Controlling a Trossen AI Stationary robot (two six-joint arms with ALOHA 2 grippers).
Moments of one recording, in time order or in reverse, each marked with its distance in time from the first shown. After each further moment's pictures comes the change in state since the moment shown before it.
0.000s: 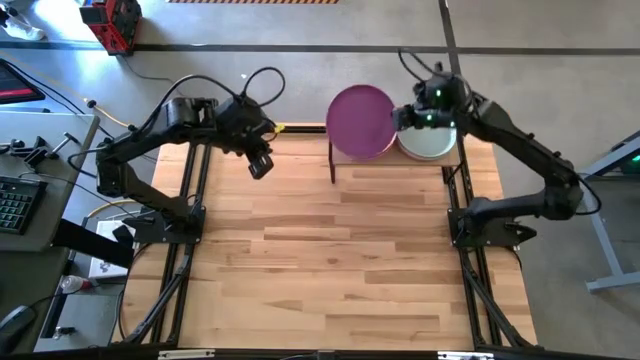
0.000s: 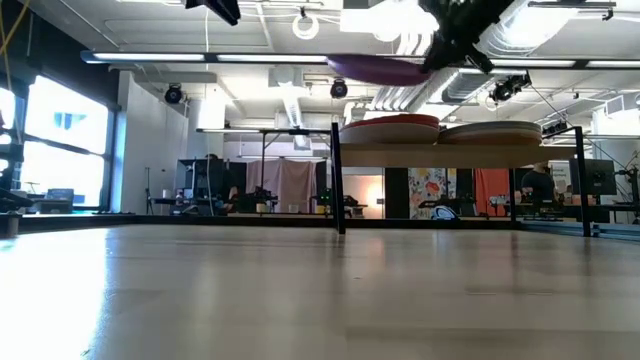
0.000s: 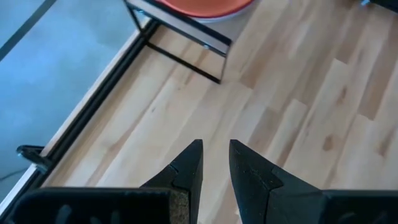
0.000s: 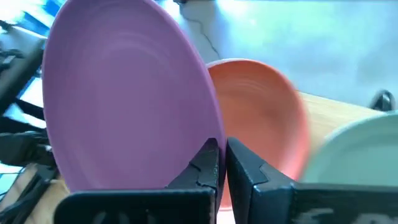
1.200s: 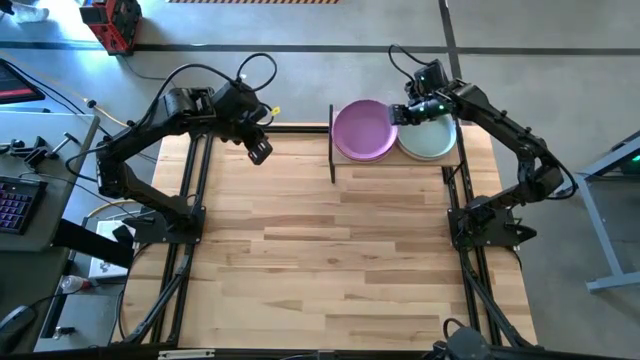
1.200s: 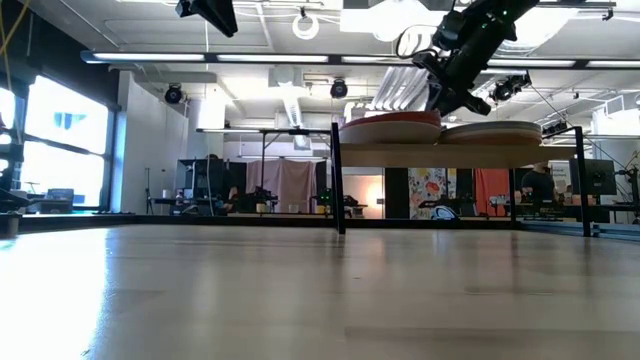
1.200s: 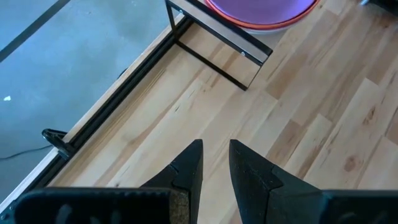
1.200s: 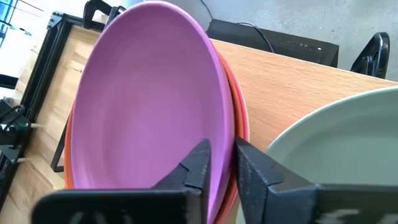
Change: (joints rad) left arm 0.126 0.000 0.000 0.000 0.000 0.000; right arm -0.231 0.228 0.021 -0.103 -0.231 -0.127
